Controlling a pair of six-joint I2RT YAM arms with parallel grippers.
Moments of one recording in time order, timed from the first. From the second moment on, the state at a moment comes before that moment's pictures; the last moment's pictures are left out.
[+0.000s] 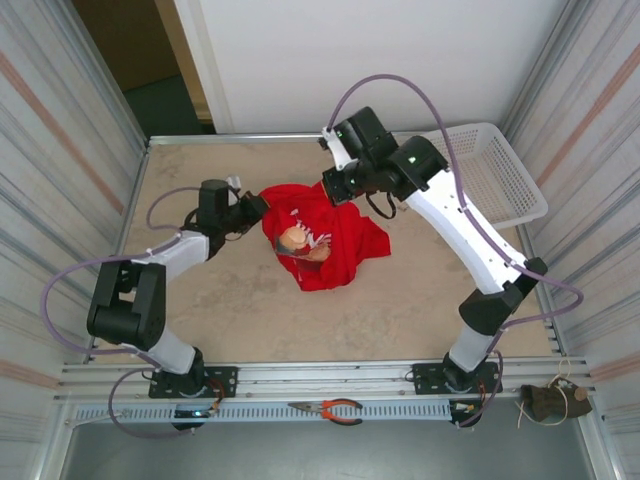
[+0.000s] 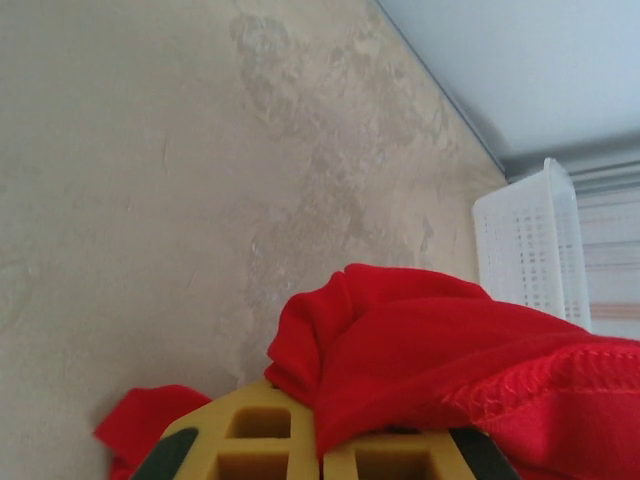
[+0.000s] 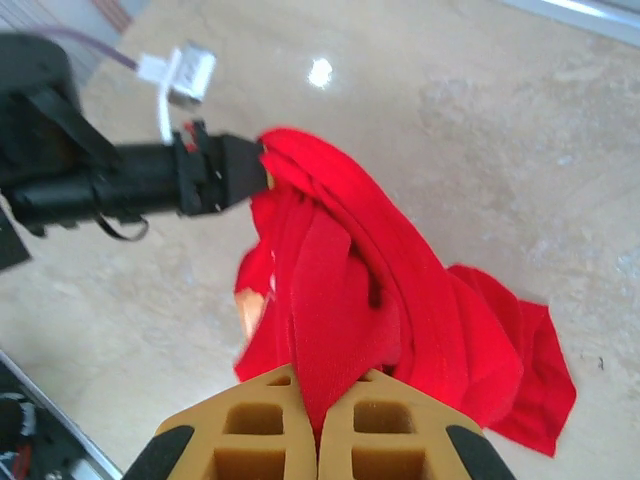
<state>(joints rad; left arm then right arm) -0.24 1.56 0.82 0.17 0.39 -0.87 0.73 1.72 2.16 -1.22 -0.04 0.24</state>
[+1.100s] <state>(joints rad) -0.79 1.18 0.89 0.21 0.15 -0.63 0.82 1.86 2.52 -1.03 0.32 0.33</state>
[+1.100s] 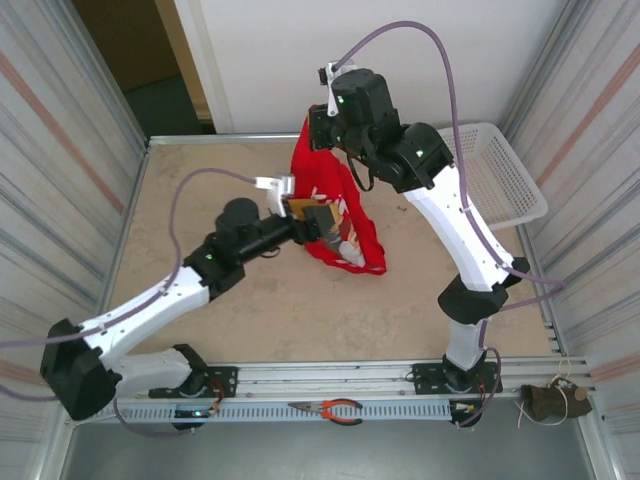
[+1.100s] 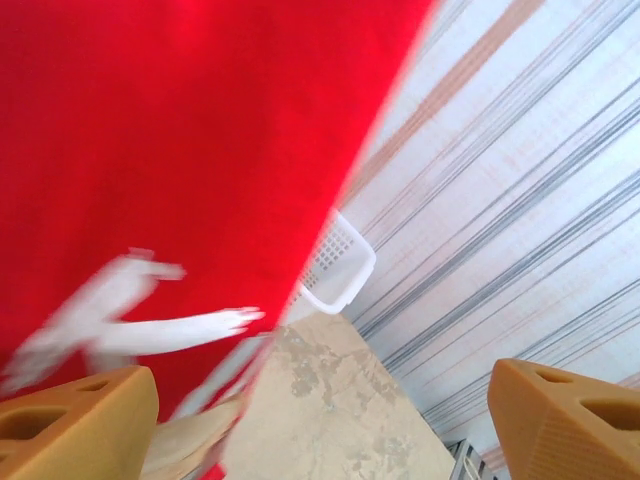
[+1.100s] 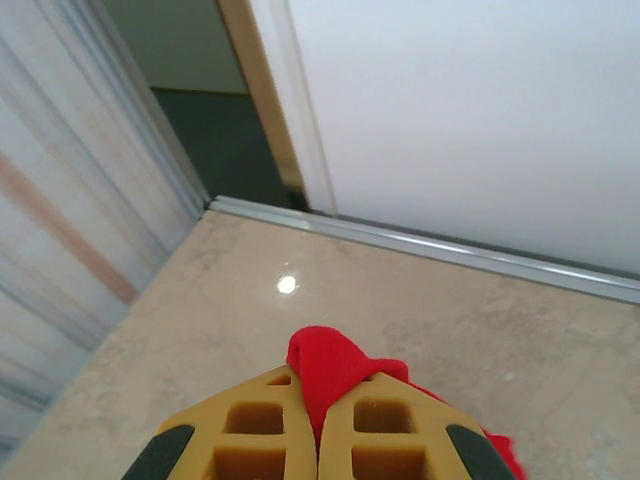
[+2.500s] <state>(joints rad) -0.83 1.38 1.09 0.16 -0.08 -0.36 0.73 1.77 2.46 -0.98 0.16 0.52</state>
